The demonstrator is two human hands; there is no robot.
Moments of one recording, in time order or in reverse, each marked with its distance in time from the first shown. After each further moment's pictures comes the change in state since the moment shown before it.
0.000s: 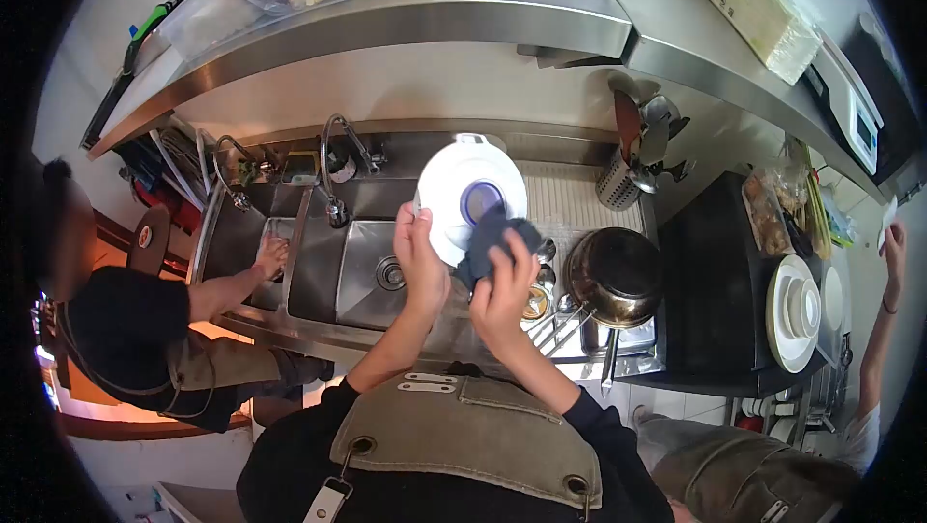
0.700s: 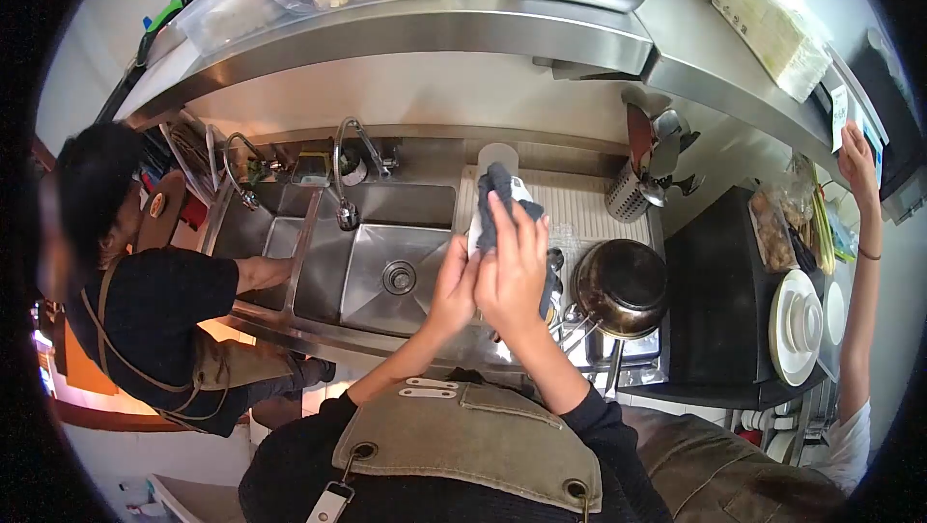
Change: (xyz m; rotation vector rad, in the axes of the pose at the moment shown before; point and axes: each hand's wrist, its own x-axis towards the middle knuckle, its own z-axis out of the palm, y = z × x) left_hand -0.024 -0.011 -0.017 0.353 -0.369 0.019; right_hand 0.059 -0.024 -0.007 -0.064 -0.173 -0.098
